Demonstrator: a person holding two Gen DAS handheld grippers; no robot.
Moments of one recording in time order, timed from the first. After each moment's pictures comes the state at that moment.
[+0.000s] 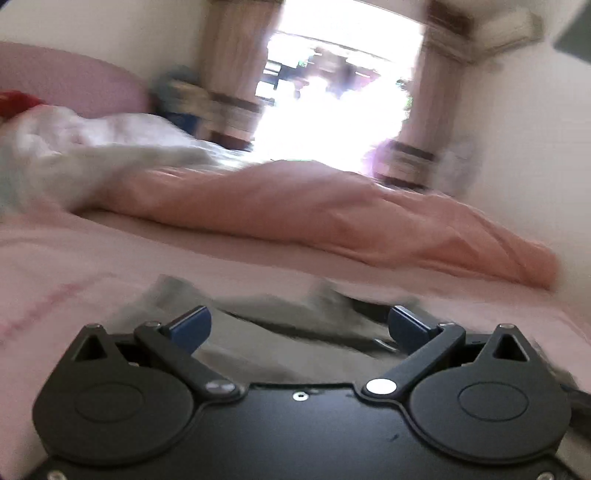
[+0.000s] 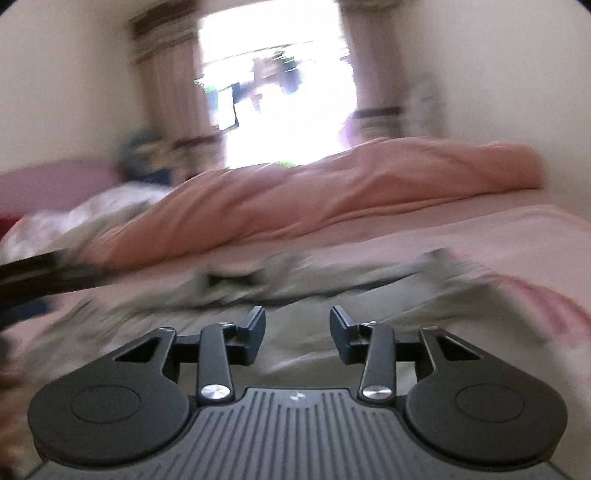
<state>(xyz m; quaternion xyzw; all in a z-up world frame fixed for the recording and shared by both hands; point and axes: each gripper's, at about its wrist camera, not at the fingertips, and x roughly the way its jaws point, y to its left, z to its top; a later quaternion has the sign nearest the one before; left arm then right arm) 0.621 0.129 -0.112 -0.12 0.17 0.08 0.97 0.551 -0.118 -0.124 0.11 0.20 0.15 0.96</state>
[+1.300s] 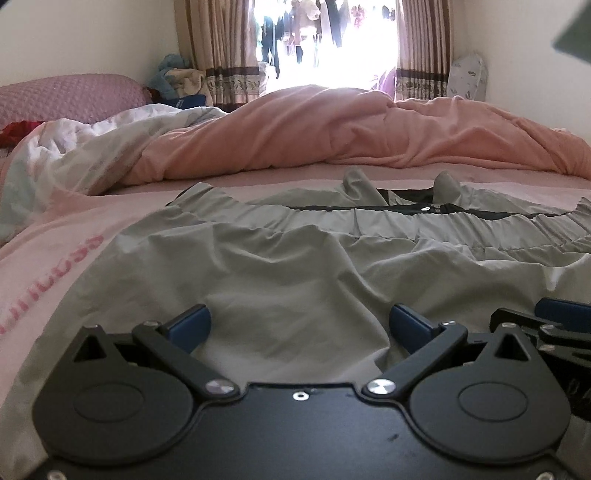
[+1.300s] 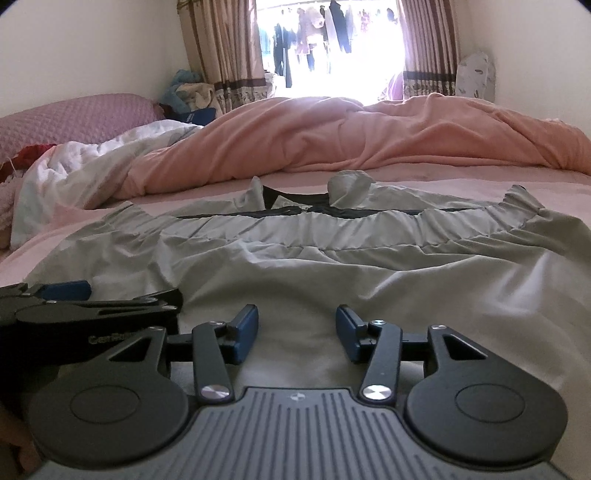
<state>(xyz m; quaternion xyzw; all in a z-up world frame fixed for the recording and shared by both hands) 0.608 0.114 -0.182 -0.02 0.26 0.14 0.96 0.541 -0.074 -0.162 0.07 0.26 0.19 0.94</state>
